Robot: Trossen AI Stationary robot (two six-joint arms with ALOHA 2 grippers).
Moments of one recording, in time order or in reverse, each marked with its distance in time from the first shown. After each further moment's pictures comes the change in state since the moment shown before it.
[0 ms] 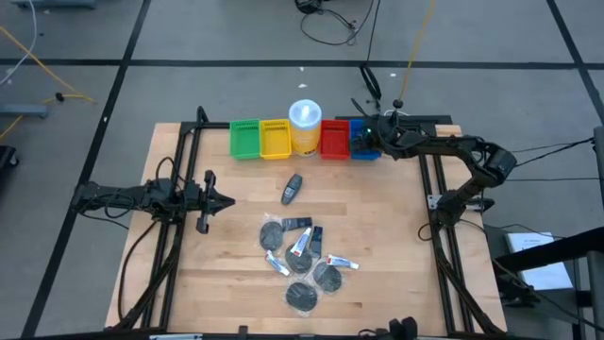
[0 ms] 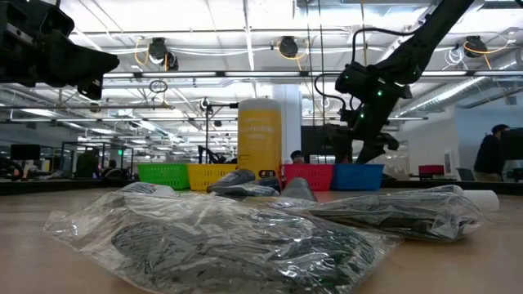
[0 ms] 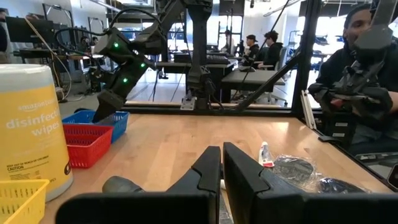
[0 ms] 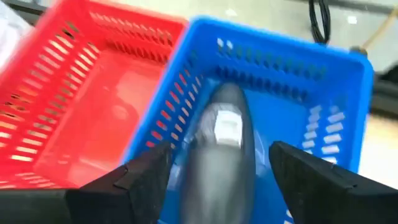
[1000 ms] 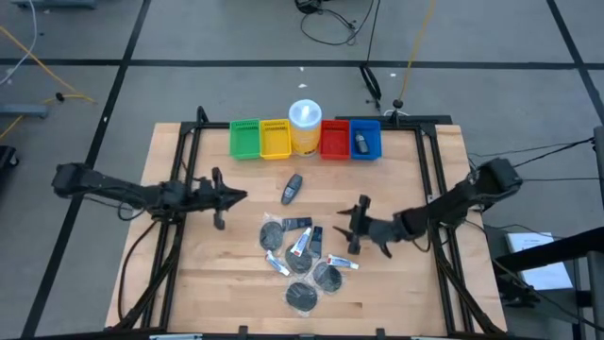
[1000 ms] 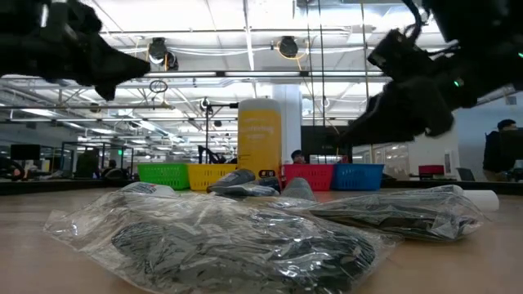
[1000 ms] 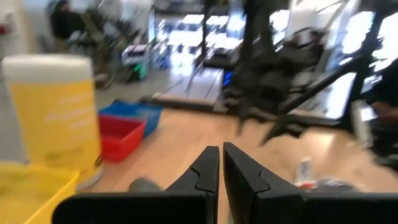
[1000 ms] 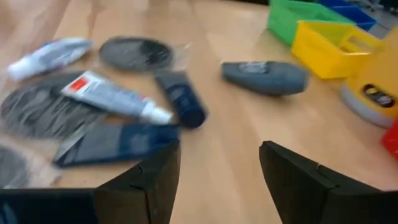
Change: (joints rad) left arm -0.065 0.561 0.059 0.461 -0.264 -0.048; right arm 1.078 -0.009 -0.345 0.659 0.365 -0.323
